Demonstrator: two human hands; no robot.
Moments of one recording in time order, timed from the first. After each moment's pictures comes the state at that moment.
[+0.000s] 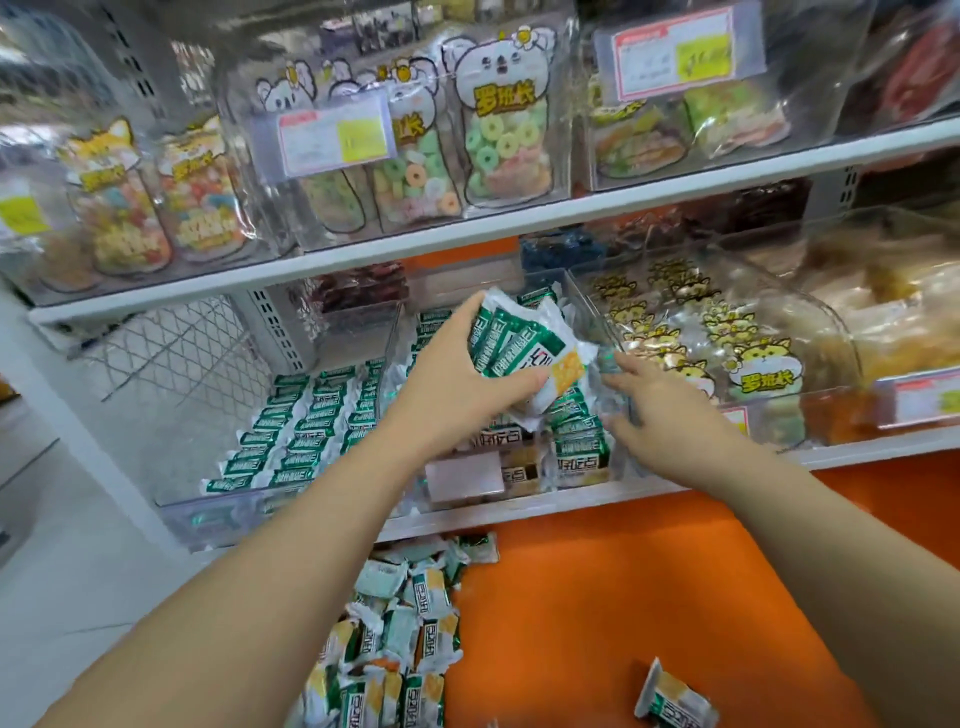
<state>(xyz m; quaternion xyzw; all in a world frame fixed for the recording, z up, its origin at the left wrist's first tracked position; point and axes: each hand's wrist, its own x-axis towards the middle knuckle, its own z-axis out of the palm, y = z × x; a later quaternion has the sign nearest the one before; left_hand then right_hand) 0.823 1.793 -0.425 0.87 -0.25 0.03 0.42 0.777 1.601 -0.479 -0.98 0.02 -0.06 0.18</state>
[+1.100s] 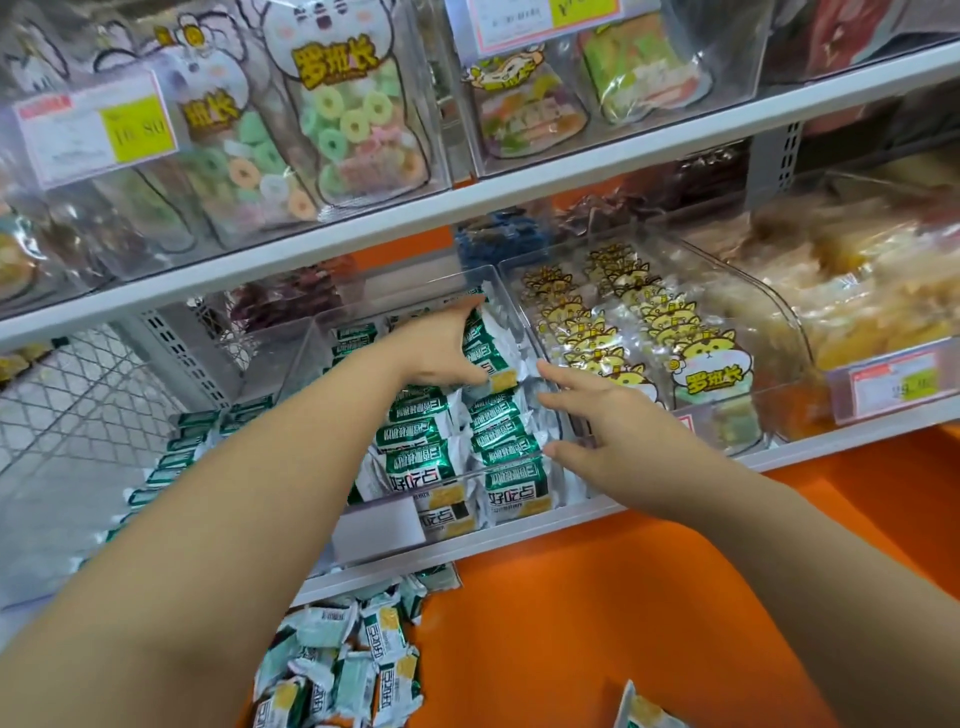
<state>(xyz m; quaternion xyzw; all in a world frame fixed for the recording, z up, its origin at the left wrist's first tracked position) 0.962 1.707 -0.451 0.94 -0.33 -0.08 0.06 0.782 1.567 -0.490 -0.95 -0.03 -0.05 0.30</state>
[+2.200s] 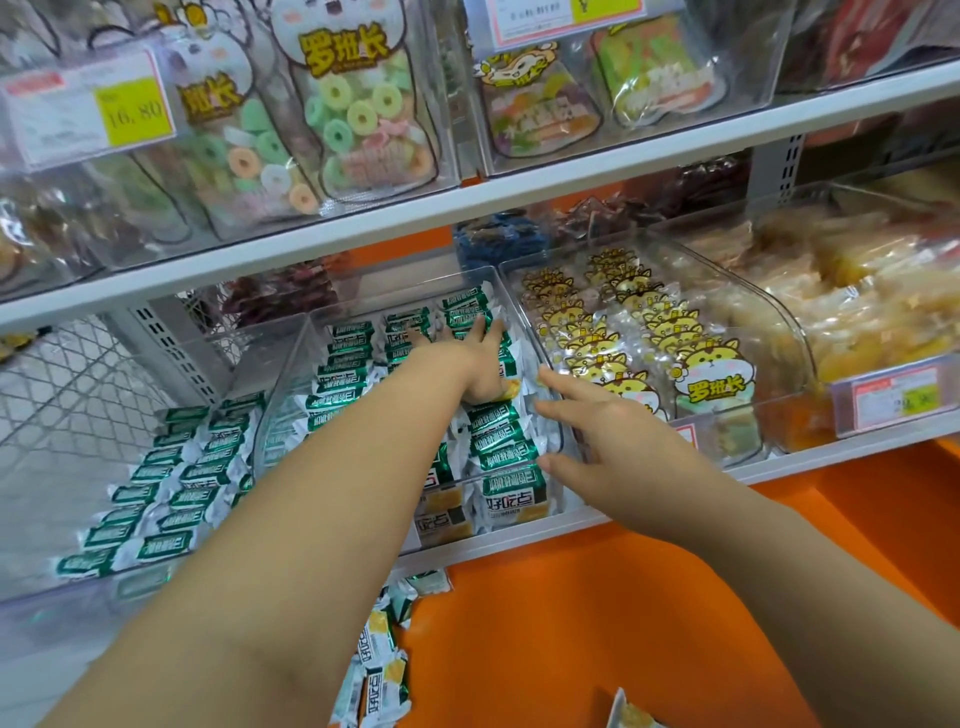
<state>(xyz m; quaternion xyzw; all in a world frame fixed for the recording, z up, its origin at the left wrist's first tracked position) 0.955 1.673 -0.469 0.95 -0.24 -0.14 -0.11 0.780 1.575 -0.486 -0.96 -0.03 -0.04 0.27</state>
